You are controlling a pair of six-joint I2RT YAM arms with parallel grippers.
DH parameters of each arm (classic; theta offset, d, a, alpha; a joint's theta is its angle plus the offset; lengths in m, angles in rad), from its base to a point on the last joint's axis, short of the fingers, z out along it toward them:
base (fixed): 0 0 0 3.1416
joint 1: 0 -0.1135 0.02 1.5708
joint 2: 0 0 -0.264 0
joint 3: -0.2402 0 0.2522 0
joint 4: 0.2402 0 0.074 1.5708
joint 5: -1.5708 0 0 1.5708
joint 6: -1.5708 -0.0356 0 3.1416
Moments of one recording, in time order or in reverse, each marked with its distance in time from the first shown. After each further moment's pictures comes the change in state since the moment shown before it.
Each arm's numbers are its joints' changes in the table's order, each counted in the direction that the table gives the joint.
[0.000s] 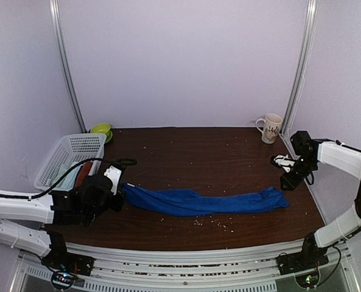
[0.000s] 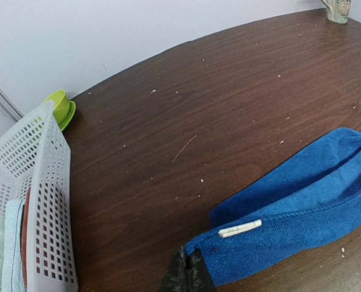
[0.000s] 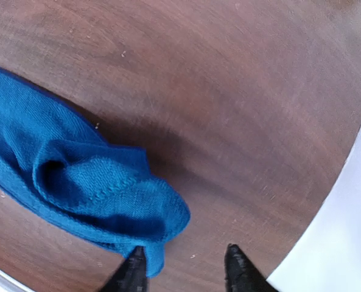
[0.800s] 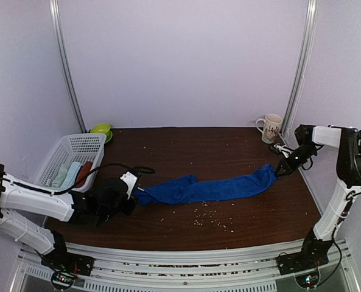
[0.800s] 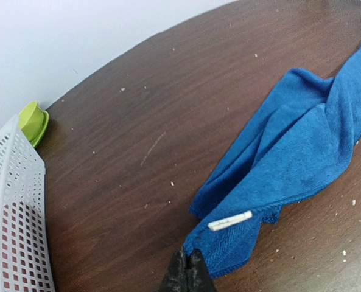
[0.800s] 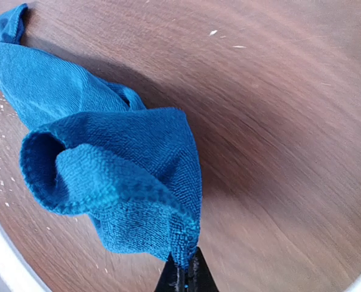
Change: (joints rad) left arm 0.000 0.261 -0.021 -0.175 -0.057 -0.080; right arm 0.198 0.425 -0.349 0.096 0.460 0.168
